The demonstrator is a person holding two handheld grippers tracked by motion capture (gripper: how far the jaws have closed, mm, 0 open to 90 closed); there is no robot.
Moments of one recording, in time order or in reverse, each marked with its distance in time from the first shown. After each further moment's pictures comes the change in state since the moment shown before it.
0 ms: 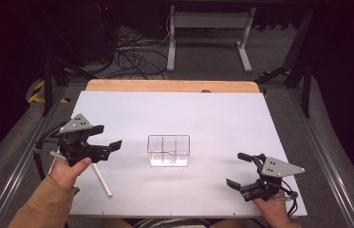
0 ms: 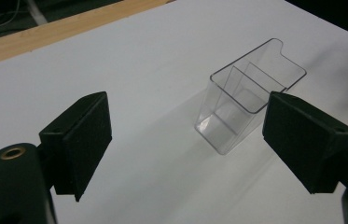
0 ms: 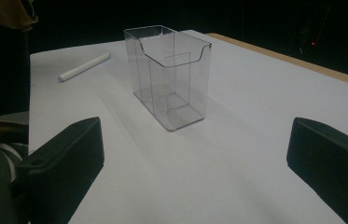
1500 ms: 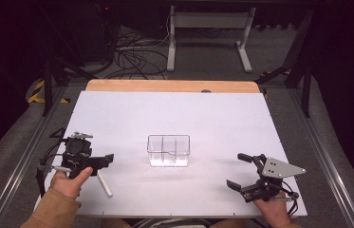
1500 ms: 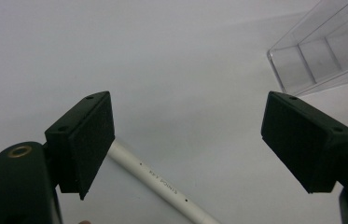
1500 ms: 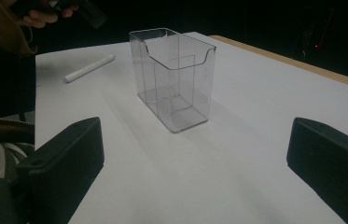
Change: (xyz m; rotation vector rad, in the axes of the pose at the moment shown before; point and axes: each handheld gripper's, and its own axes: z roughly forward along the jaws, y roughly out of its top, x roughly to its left) left arm 0.006 -0.046 0.021 0.291 0.229 -0.360; right arm 0.002 0.002 -0.003 -0.008 0.015 -0.006
